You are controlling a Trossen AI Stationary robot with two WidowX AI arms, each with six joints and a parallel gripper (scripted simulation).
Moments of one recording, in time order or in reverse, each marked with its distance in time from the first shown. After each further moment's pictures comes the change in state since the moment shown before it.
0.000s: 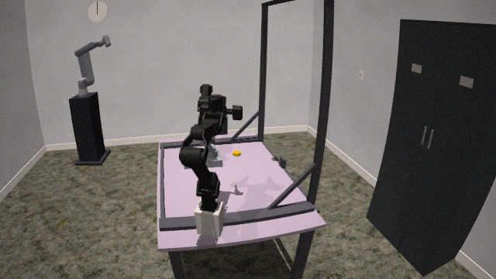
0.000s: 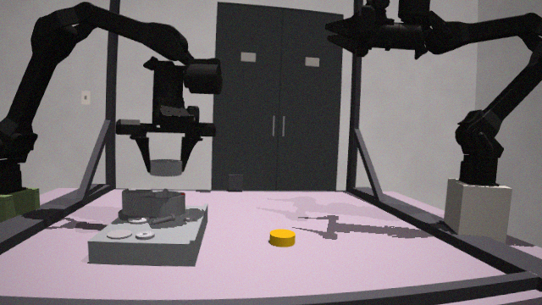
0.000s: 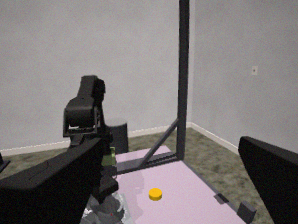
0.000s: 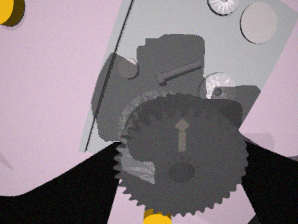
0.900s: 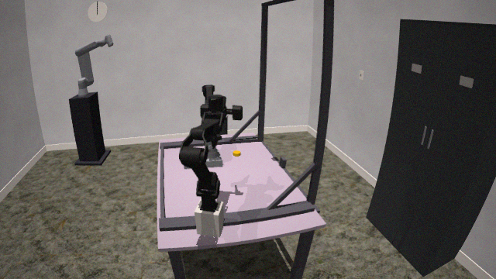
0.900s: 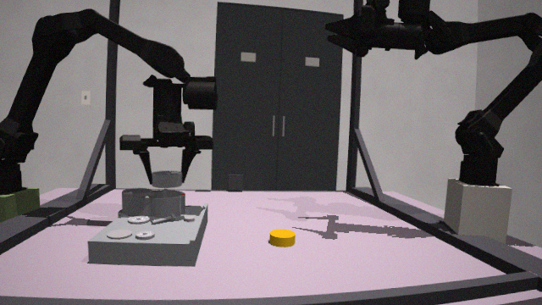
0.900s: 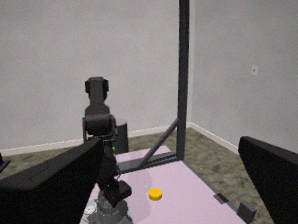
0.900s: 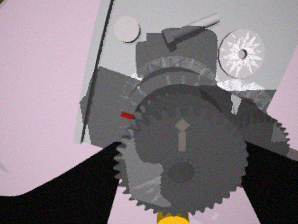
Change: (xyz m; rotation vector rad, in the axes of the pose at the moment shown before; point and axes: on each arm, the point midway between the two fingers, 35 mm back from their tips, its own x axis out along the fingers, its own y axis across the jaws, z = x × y) left arm 0.000 0.000 0.000 0.000 0.000 0.000; right arm 0.030 0.010 -0.036 0.069 -0.008 0.019
